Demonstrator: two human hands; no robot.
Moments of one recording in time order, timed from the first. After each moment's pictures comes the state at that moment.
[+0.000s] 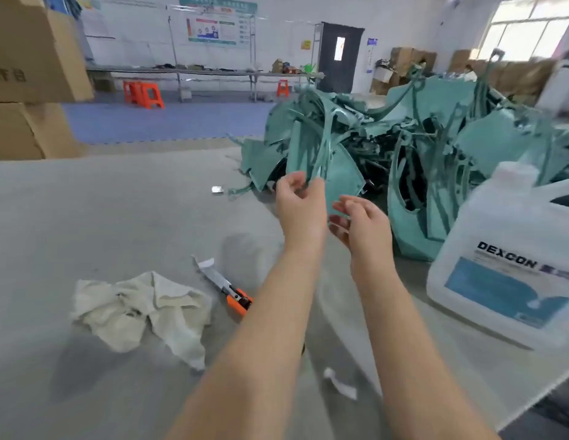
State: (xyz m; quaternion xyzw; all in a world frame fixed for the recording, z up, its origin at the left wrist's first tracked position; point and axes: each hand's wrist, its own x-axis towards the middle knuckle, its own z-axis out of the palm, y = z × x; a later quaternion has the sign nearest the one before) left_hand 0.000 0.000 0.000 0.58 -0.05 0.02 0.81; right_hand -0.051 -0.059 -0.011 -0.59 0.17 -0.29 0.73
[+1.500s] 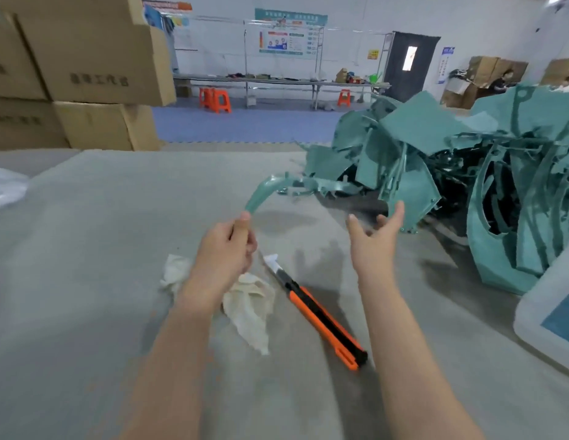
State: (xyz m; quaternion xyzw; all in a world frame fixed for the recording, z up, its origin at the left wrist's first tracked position) left_hand -0.013 0.197 -0.027 0.73 -0.07 0.09 0.68; right_hand -0.007 0.006 -0.044 -0.68 0.16 -0.31 0.64
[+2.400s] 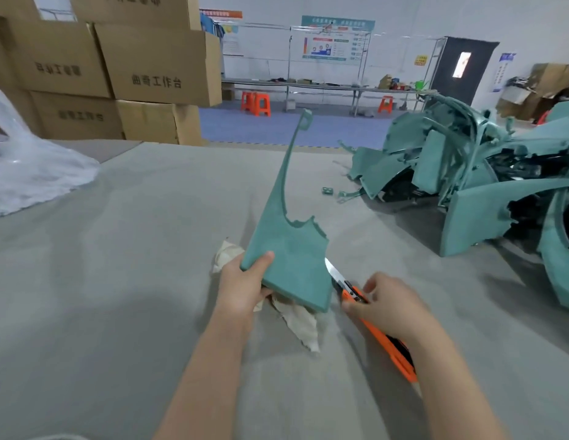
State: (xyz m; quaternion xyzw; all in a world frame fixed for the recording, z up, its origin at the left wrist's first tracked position) left_hand -0.019 0.238 -0.089 0.57 0.11 0.05 0.81; right_hand -0.040 0.032 -0.077 -0.98 0.11 0.05 0.18
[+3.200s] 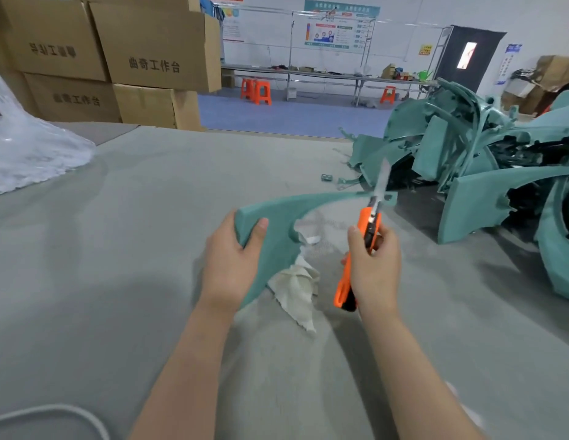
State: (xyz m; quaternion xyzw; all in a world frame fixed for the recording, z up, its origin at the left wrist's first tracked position) left_hand -0.029 0.249 -0.079 0.76 0.00 0.28 0.58; right_hand -0.031 0.073 -0.087 -0.70 0.10 -0.27 0.66
